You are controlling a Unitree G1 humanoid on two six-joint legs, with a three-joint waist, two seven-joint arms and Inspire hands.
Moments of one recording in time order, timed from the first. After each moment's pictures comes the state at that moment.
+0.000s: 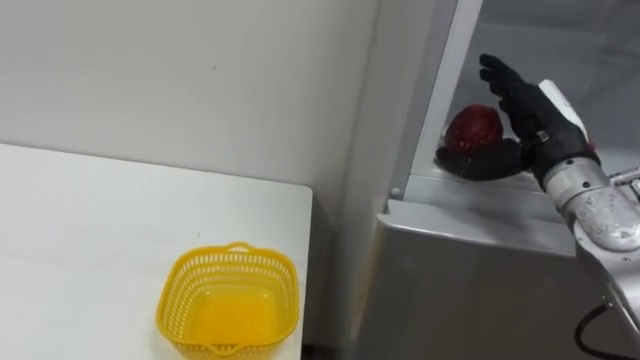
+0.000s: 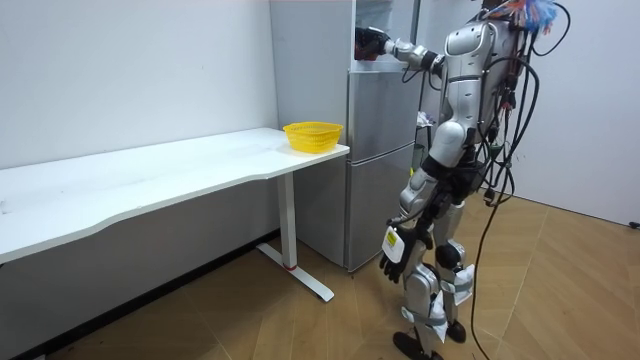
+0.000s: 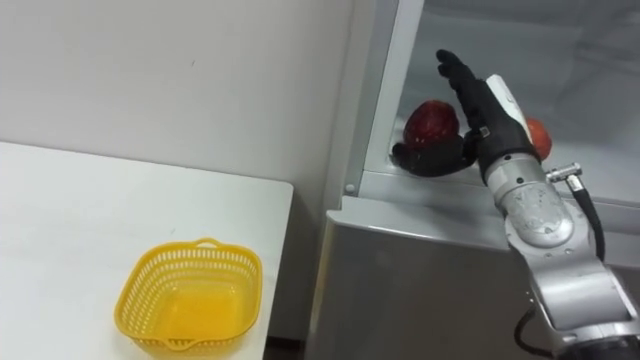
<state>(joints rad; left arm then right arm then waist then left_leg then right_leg) 0.20 0.29 -0.08 0.96 0.43 0.18 -0.23 -0.80 -0.55 0.06 0.46 0.05 0.08 0.01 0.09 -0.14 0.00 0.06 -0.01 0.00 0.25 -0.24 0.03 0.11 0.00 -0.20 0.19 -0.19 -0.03</state>
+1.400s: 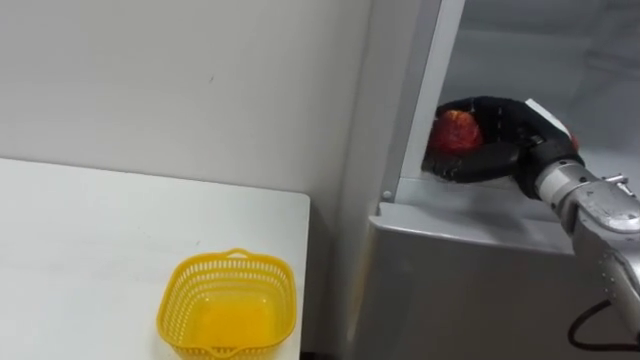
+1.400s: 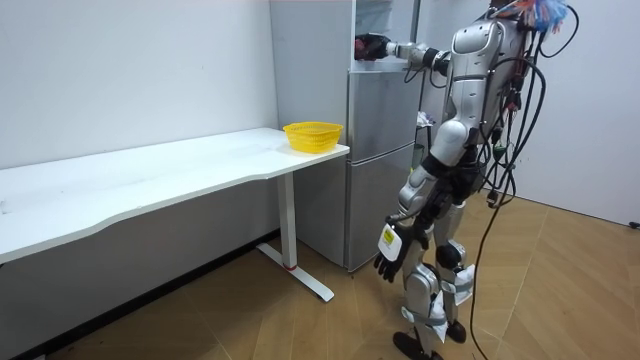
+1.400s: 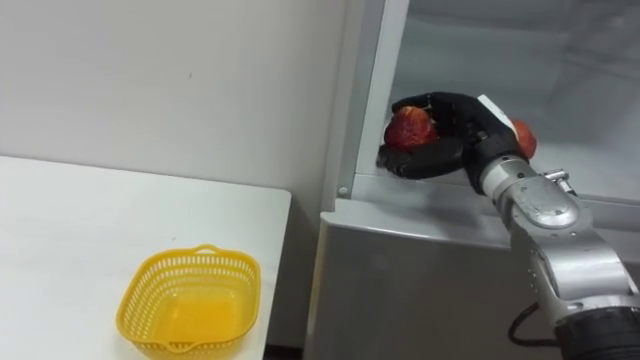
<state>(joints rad) 0.18 0.27 -0.06 0.97 0.42 0.24 -0.18 -0.87 -0.55 0.06 0.61 0.23 0.13 0.16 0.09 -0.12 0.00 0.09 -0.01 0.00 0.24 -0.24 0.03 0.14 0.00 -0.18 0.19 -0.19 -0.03</state>
